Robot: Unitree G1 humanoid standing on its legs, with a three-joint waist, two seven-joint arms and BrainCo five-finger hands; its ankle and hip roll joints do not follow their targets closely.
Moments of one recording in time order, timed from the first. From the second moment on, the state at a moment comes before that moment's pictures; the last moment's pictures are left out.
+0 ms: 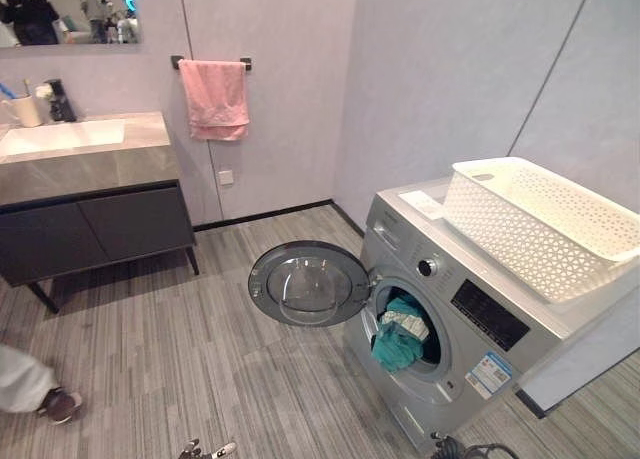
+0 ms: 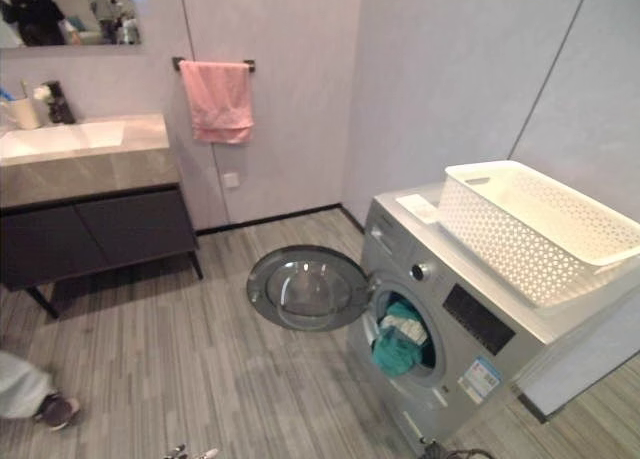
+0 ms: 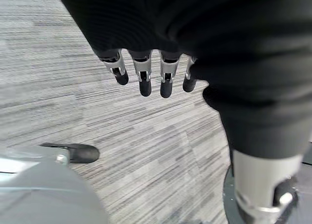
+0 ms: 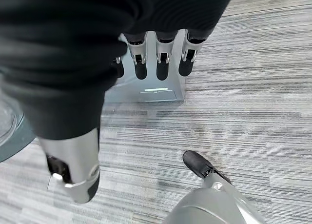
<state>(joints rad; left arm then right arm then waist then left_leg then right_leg) 0.15 0.26 -0.13 1.06 -0.26 -0.09 0.10 0.02 -0.28 0.34 1.07 -0.13 0.07 0.00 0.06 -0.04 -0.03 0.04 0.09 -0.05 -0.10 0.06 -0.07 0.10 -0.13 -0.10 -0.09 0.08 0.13</state>
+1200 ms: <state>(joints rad) 0.08 0.35 -0.06 0.88 -0.39 -0.13 0.15 -0.13 -0.20 0.37 0.94 0.05 0.05 -0.02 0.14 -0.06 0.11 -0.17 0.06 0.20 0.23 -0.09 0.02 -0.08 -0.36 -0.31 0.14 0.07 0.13</state>
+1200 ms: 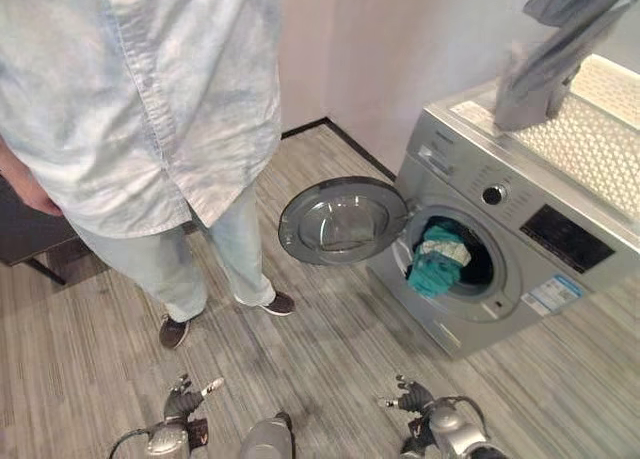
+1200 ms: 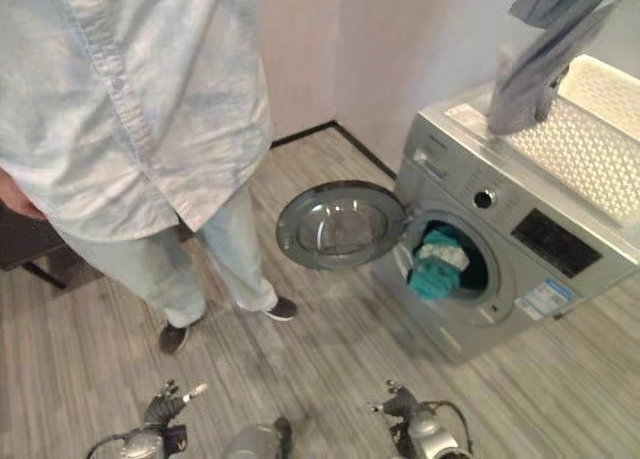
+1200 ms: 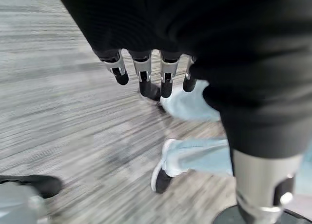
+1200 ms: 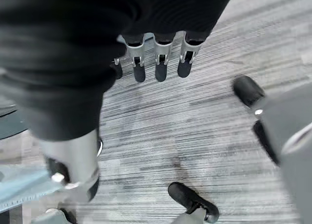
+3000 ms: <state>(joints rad) 0.12 0.23 -0.12 1.04 -0.34 -0.12 0.14 0.00 -0.28 0.29 1.10 0.07 0.04 -0.05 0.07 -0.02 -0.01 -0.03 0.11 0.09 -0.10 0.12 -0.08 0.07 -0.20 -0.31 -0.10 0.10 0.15</state>
